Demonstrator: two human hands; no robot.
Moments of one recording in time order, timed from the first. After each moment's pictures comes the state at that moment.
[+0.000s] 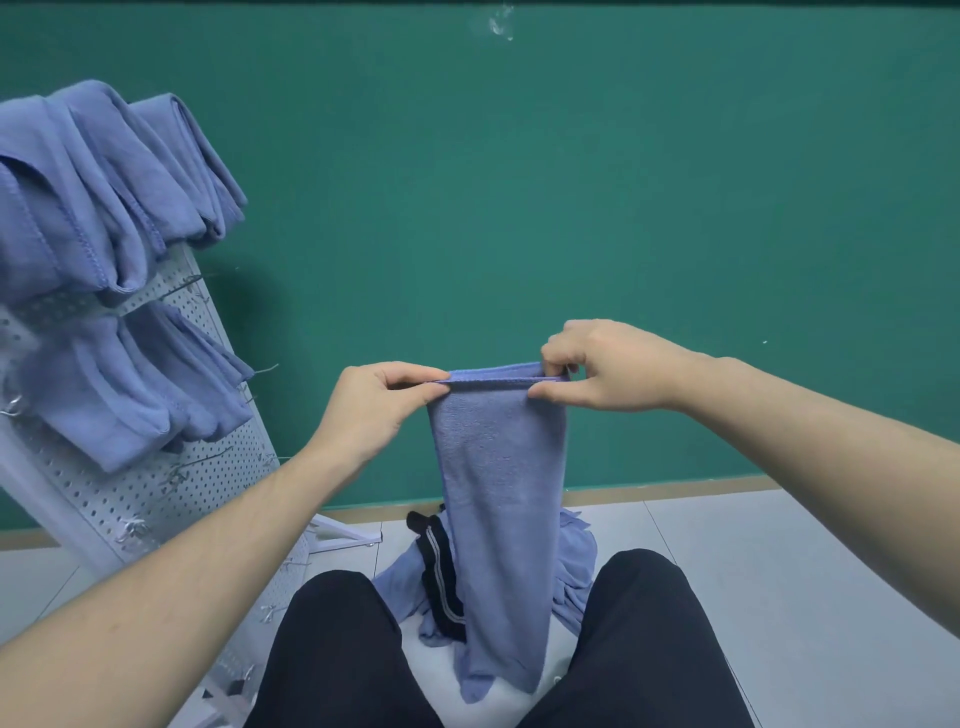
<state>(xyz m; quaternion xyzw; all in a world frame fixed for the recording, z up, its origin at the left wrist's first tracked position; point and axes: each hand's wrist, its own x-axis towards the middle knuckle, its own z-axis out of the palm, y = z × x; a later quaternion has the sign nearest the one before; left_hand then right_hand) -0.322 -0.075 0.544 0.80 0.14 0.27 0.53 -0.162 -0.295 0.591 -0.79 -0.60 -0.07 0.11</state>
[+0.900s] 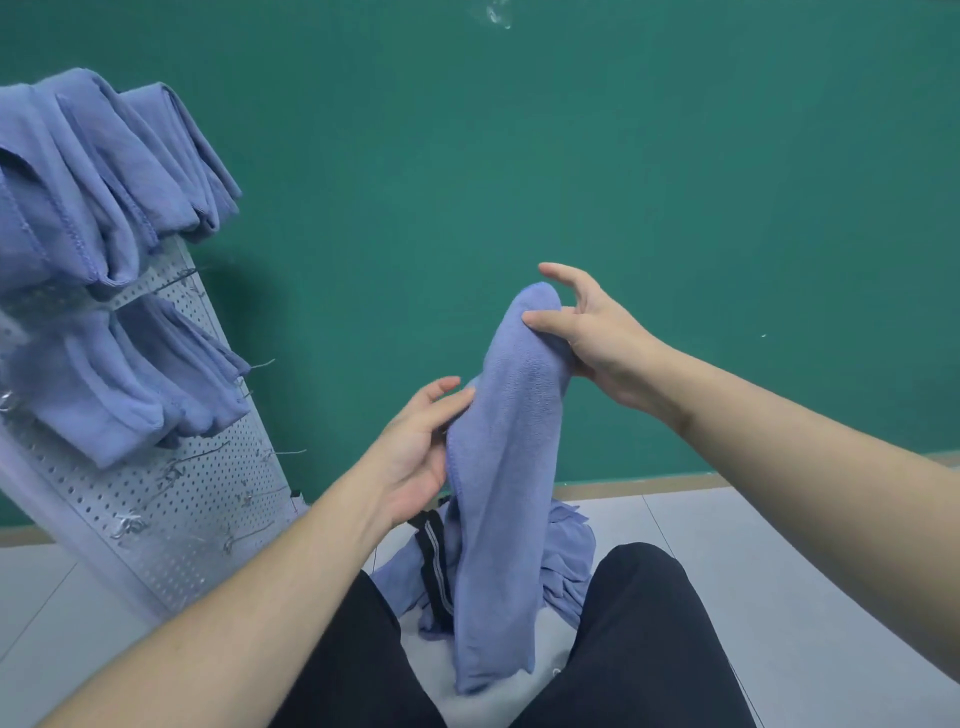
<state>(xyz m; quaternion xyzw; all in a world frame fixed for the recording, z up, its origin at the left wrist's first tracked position) -0.312 -0.116 0.517 0.45 0.14 0.10 0.88 -0.179 -0.267 0.590 -0.69 -0.27 0.19 0.64</state>
